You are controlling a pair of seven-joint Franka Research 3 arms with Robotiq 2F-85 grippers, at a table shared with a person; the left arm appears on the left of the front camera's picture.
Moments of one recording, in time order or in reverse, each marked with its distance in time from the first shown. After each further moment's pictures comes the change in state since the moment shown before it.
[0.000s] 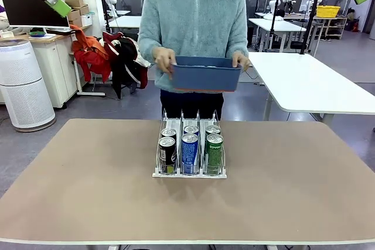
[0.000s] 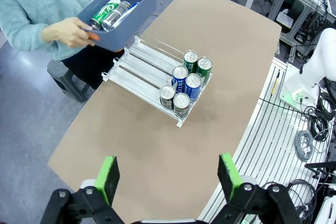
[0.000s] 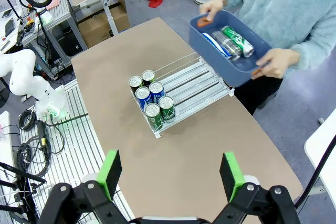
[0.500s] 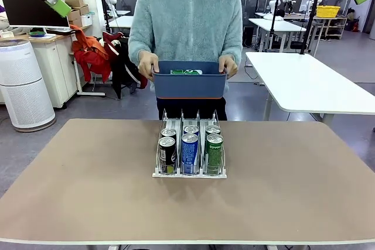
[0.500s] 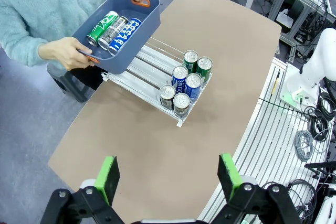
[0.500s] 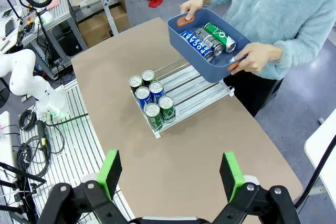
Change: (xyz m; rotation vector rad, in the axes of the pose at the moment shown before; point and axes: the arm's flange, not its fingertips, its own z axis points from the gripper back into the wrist) left arm 0.000 0.000 0.000 0.000 0.000 0.000; right arm 0.000 0.000 0.000 0.000 0.000 0.000
